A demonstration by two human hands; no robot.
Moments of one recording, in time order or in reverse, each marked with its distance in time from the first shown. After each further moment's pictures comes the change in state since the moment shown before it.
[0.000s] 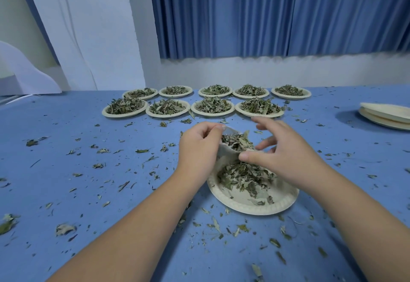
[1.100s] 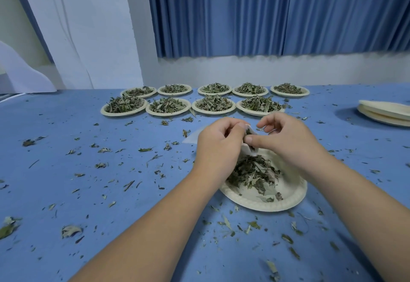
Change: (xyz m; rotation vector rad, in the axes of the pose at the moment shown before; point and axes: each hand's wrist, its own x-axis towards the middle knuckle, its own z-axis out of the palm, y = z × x) left_hand -0.012 0.011 0.009 -0.055 -0.134 0.090; right_hand 0.014 -0.012 0.008 0.276 0.151 0.190
